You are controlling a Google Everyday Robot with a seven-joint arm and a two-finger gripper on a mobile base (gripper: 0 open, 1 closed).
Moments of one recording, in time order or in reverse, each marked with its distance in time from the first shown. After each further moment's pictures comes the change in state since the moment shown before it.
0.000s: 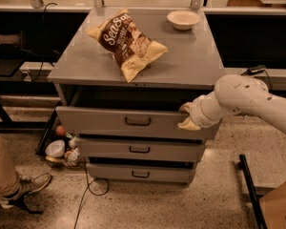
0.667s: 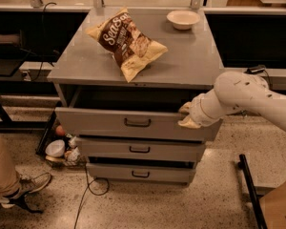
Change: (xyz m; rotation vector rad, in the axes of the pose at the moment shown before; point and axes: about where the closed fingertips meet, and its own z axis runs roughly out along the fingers) arm -0.006 -0.005 -0.013 0.000 0.000 0.000
